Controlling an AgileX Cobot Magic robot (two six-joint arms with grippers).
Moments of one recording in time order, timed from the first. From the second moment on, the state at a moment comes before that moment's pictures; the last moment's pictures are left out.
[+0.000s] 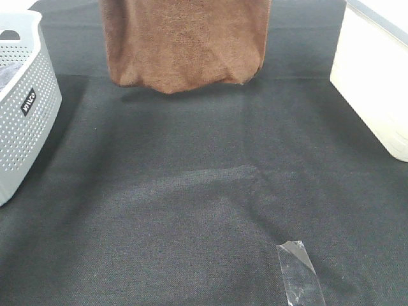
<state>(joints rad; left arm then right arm) -0.24 2.08 -2.31 0.51 -0.12 0.17 0.36 1.97 -2.09 -0.27 -0.15 -0.27</state>
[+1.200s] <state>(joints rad) -0.29 2.09 -2.35 0.18 0.75 0.34 0.36 1.99 -2.09 -0.02 0.37 -0.19</state>
